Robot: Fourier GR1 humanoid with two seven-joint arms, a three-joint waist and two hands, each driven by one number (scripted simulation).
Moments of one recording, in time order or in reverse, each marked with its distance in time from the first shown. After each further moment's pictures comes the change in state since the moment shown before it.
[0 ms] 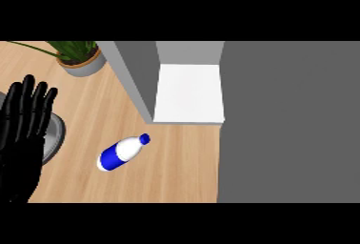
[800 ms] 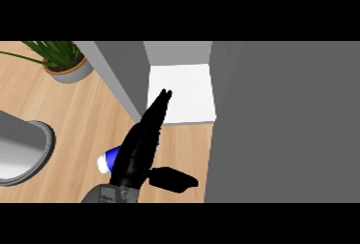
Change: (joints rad) left arm -0.271 -0.080 -0.517 0.287 -0.621 0.082 0.697; right arm 0.145 0.001 0.213 -0.192 -0.105 0.123 0.123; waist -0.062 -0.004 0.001
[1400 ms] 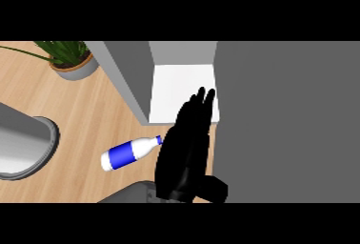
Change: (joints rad) left arm -0.338 -0.008 -0.249 0.069 -0.028 0.125 0.403; right arm 0.119 0.022 0.169 -0.185 0.093 -0.055 0.111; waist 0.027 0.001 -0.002
